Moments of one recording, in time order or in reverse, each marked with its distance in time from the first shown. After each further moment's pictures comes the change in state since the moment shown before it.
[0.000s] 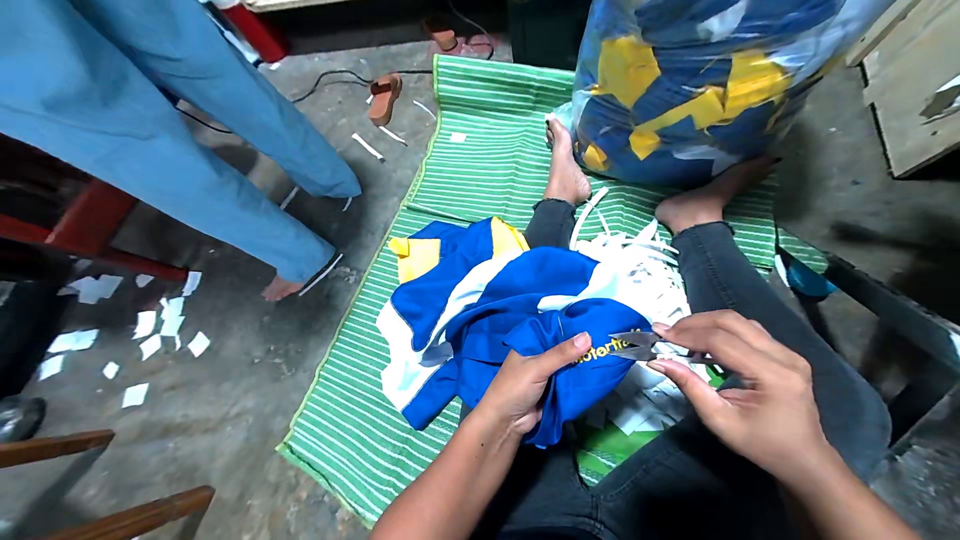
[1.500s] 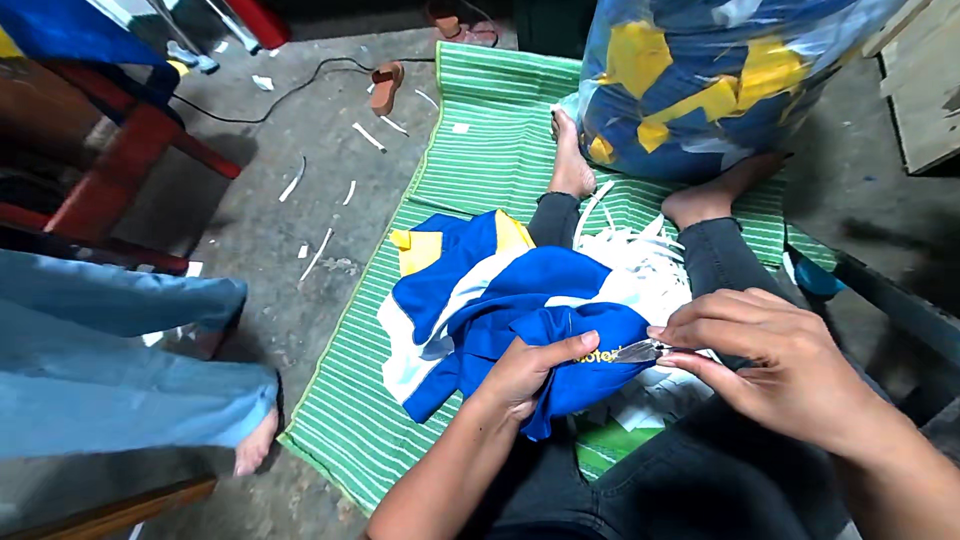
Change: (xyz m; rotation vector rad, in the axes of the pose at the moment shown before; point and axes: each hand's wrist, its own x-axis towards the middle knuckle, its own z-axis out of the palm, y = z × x) left_hand 0.008 0.007 -0.007 0.062 -0.093 -0.036; right_hand 0.035 0.008 -0.025 -0.043 -0.300 -0.173
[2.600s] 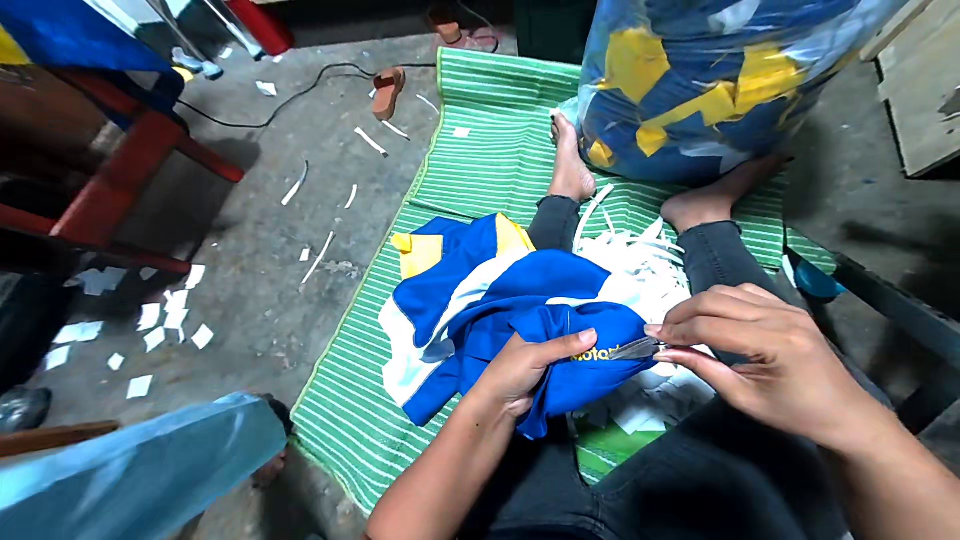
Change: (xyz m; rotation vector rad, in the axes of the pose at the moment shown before) left_hand 0.003 0.006 -0.001 0.020 -0.010 -0.016; right_hand 0.003 0.005 0.002 0.052 0.028 -0.023
